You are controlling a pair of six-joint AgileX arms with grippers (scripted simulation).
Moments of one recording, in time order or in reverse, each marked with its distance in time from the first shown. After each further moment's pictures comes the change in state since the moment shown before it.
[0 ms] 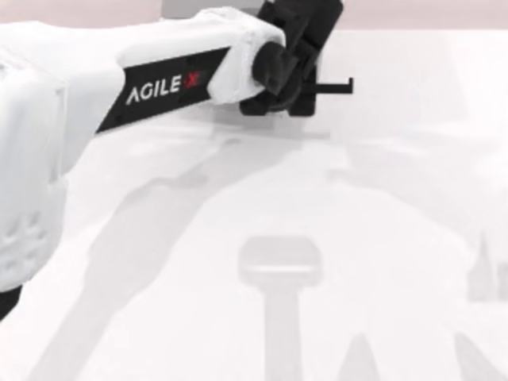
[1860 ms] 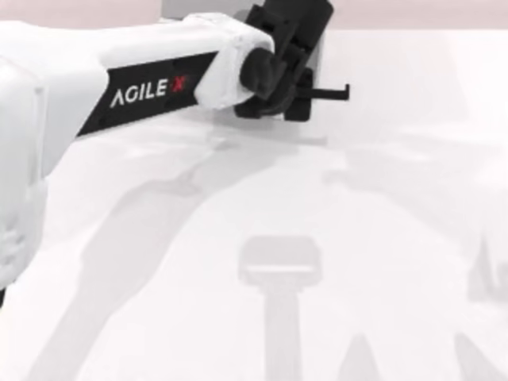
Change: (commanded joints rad) left arm 0.007 -0.048 -0.081 0.050 0.038 0.054; right arm 0.000 0.000 0.000 0.000 0.000 0.000
